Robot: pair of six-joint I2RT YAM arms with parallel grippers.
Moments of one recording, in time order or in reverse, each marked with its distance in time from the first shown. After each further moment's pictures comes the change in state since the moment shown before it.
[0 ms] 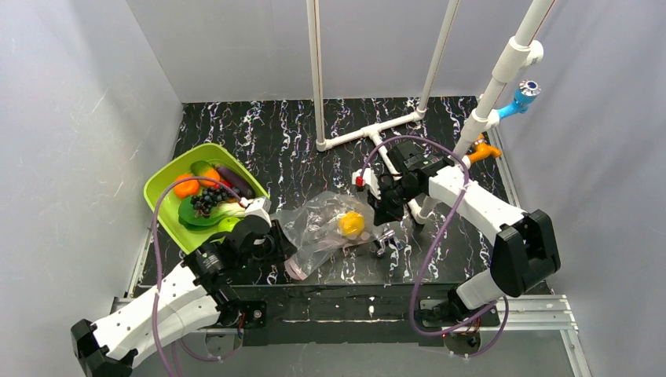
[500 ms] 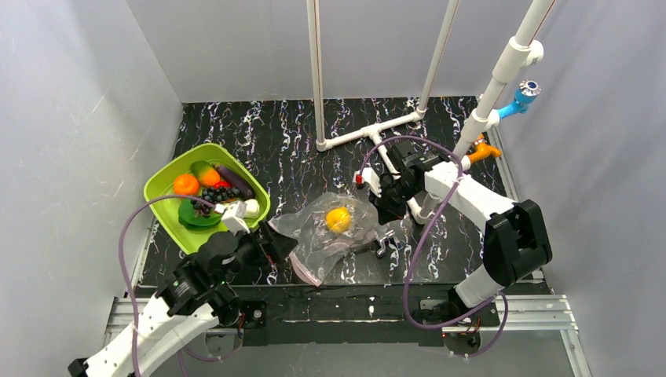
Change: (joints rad) left arm 0.043 -0.286 -0.086 0.064 0.014 0.032; right arm -0.032 0.087 0.007 -0.012 0.094 0.026
